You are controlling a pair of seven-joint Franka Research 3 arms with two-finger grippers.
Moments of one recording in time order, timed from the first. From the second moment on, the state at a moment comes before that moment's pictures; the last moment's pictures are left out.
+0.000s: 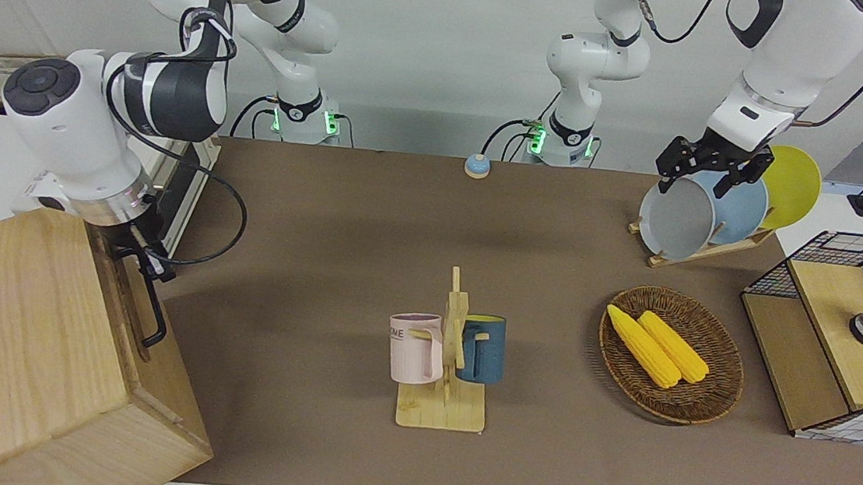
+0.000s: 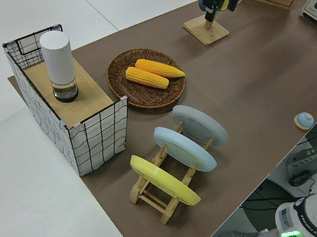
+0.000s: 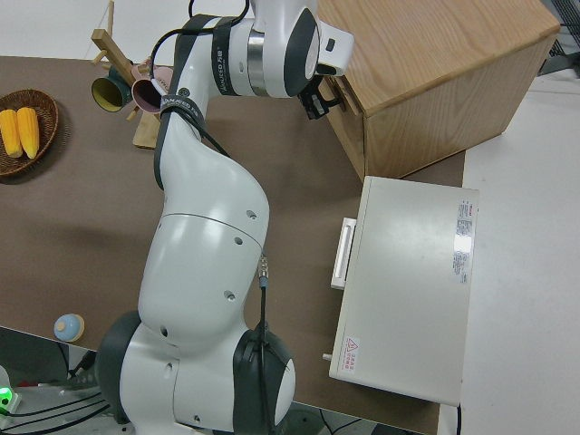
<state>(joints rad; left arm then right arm) 0.03 0.04 -0.06 -1.51 0.00 1.52 0.02 -0.15 0.50 0.12 -1.20 -0.07 1.72 0.87</state>
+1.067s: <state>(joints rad) 0.03 0.04 -0.06 -1.51 0.00 1.52 0.02 0.09 0.46 0.14 -1.19 -0.11 1.70 0.85</state>
